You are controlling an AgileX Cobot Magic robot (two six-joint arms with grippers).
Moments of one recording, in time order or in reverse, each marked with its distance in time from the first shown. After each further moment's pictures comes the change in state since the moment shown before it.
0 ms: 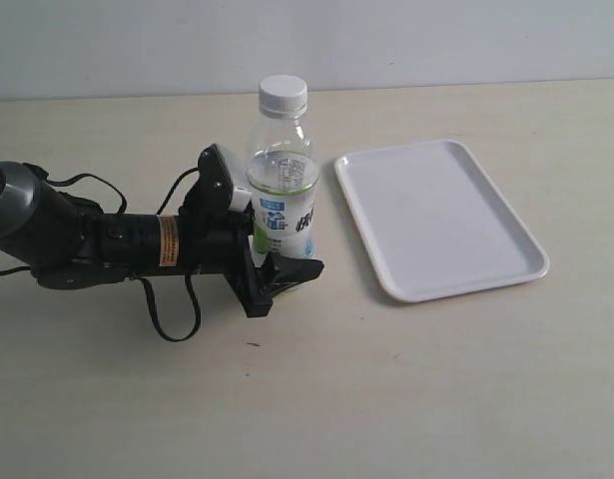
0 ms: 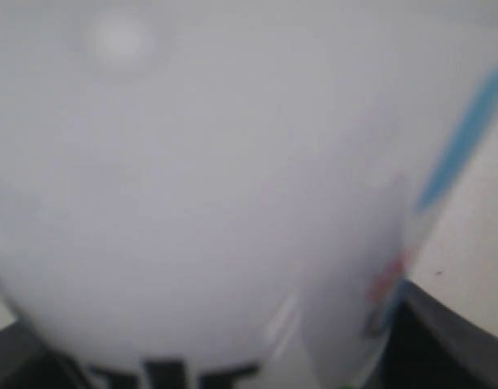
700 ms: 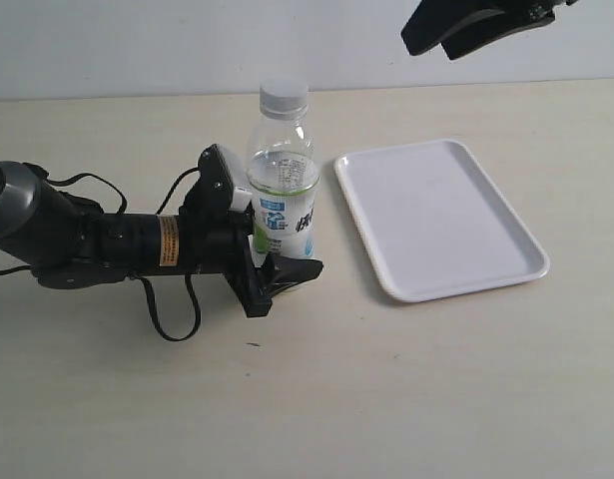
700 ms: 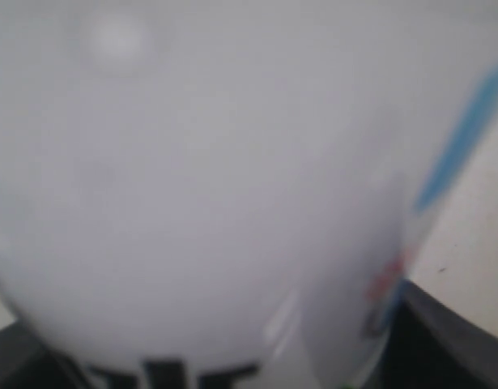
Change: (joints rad) left arm 0.000 0.000 -0.002 0.002 0.008 0.002; right arm 0.010 0.530 -0.238 1.217 0.142 -0.511
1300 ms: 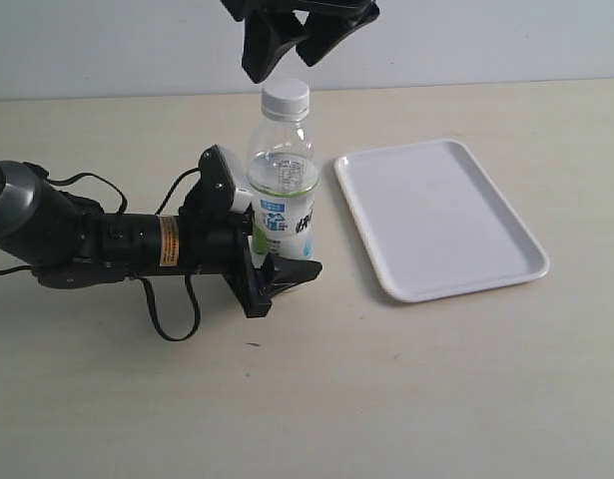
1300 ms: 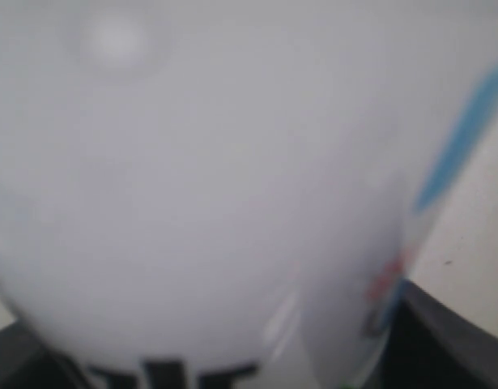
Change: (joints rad) left arm 0.000 0.000 0.000 0.000 0.016 0.000; right arm 0.359 0.308 -0.404 -0.312 -0.004 0.226
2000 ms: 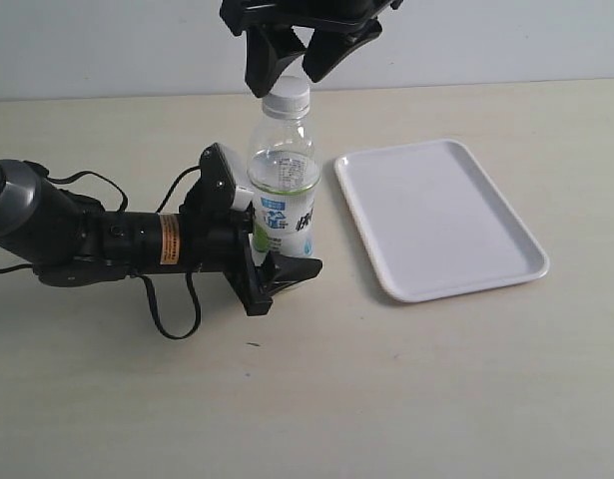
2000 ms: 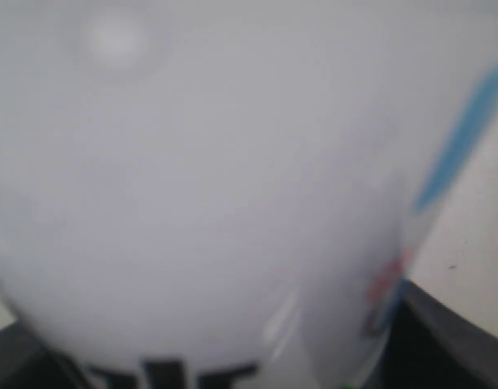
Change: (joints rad) left arm 0.000 0.000 -0.008 0.000 0.000 0.000; right arm 0.002 0.011 0.017 -0.019 0.005 0.056
